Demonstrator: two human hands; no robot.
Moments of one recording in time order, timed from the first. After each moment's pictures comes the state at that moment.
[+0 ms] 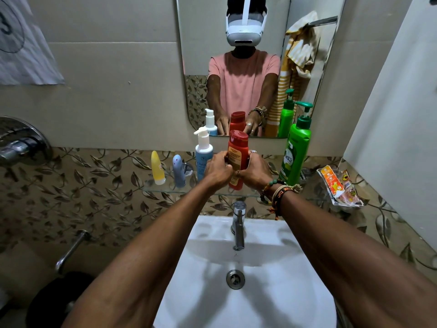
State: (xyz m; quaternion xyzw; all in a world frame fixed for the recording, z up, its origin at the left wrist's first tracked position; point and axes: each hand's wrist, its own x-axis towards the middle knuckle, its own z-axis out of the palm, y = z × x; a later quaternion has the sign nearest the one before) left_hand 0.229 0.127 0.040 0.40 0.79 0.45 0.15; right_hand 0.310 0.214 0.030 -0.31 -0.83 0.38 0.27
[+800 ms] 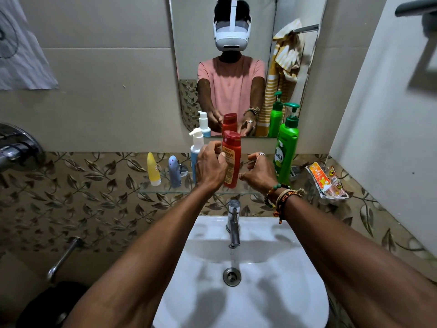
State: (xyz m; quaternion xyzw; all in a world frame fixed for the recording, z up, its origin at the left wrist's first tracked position) left_hand 0.242 0.116 0.044 0.40 0.77 0.50 -0.07; right_hand 0.340 0.208 0.029 -0.41 -0.80 0.34 0.28
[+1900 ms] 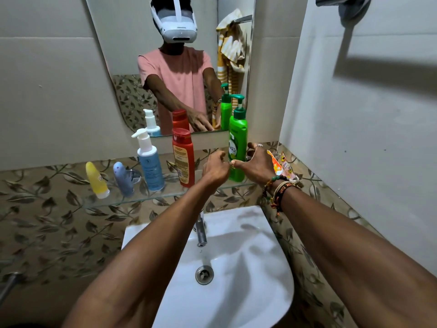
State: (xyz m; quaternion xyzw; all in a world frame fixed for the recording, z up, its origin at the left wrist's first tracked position) left_hand 0.313 0.195 0.030 0.44 0.76 0.44 0.20; right_hand 0.422 0.256 0.031 -0.46 -0.75 0.31 0.35
